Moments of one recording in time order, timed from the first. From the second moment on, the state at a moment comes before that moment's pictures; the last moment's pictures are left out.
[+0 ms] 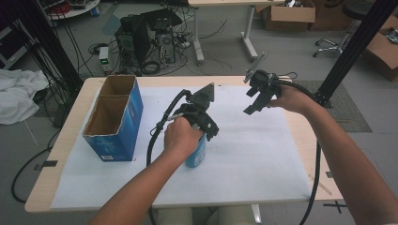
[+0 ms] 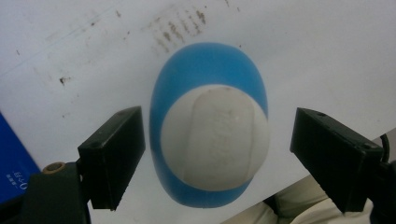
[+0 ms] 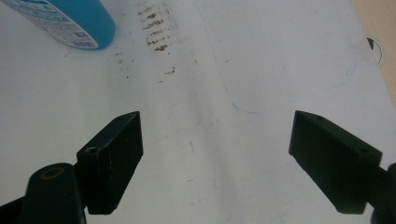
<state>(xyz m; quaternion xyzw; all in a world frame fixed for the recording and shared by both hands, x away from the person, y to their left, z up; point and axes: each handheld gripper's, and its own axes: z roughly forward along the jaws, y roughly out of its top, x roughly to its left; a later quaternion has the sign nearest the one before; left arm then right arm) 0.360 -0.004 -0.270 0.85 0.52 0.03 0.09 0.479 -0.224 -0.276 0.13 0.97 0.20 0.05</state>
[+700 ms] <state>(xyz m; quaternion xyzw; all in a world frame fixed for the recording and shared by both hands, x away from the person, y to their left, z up) 0.363 -0.005 -0.289 0.84 0.53 0.04 0.08 0.478 -0.225 -0.279 0.13 0.97 0.20 0.04</state>
